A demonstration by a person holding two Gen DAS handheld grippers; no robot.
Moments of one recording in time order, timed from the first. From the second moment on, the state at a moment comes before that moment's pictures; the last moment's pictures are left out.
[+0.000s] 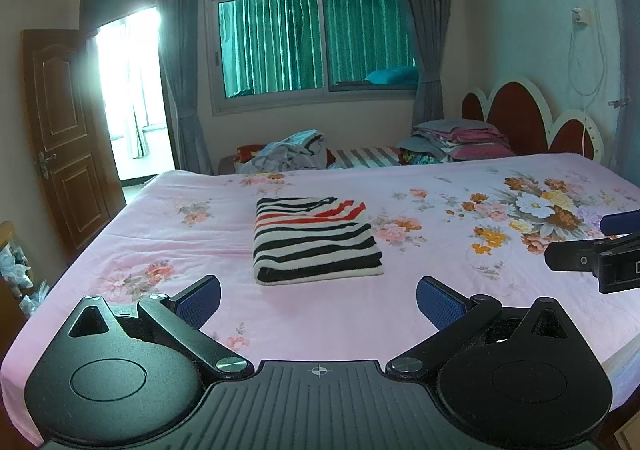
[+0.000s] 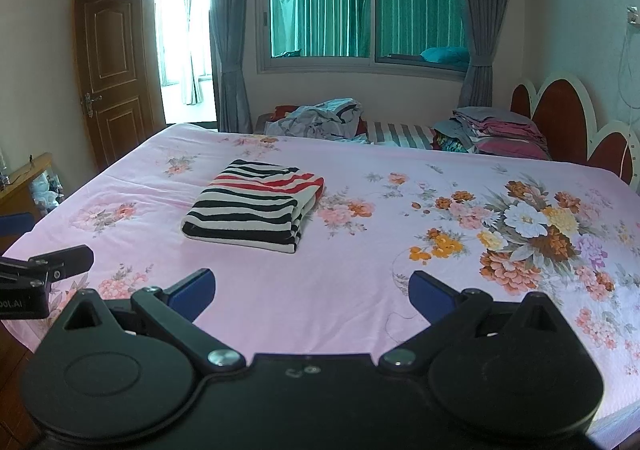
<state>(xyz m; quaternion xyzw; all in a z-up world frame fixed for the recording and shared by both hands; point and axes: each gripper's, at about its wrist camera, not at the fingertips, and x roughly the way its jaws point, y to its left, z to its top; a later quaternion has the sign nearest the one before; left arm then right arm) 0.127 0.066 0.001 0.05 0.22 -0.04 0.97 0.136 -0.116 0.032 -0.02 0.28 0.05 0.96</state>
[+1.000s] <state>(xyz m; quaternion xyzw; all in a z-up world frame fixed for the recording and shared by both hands) 0.132 0.067 0.002 0.06 0.21 -0.04 0.98 0.141 -0.109 0.030 -0.02 0.28 0.05 0.96</state>
